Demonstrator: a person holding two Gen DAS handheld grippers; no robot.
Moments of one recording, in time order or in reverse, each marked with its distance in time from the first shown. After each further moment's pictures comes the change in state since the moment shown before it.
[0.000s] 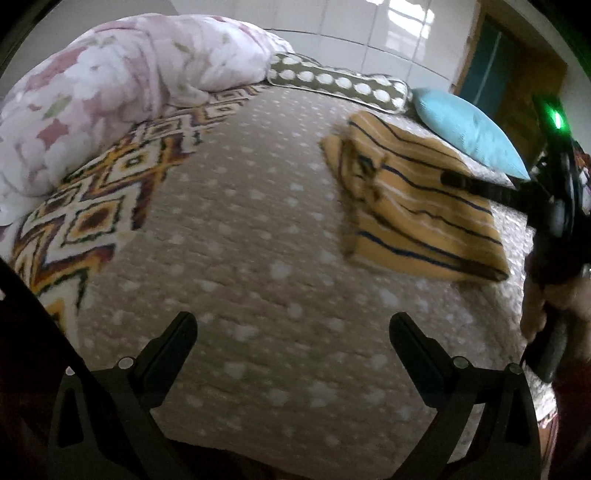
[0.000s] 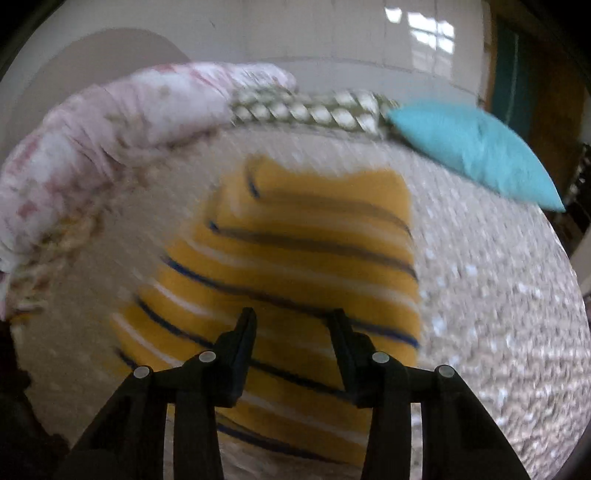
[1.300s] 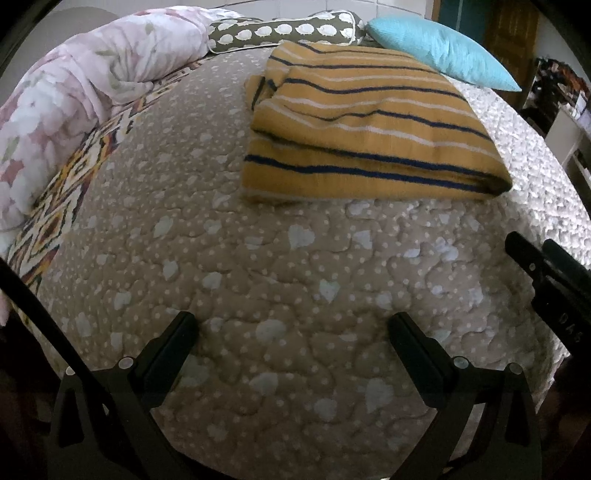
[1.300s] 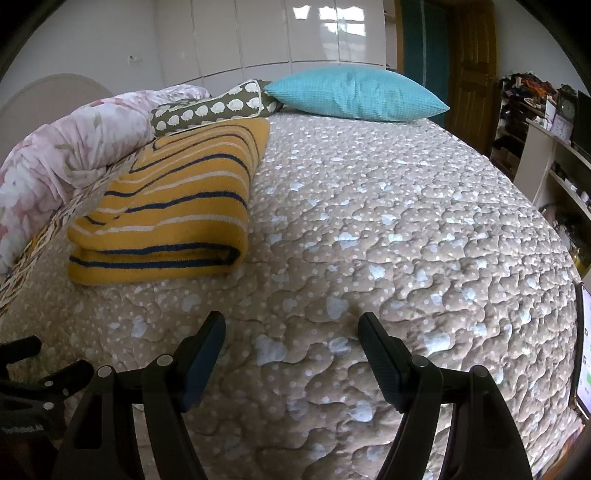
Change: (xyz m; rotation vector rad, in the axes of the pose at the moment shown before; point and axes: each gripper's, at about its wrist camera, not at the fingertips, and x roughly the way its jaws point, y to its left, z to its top) left arm 0.047 -0.097 -0.033 0.210 0.155 0.081; right arm -0.067 -0.074 -0.152 0.254 0.000 -0.208
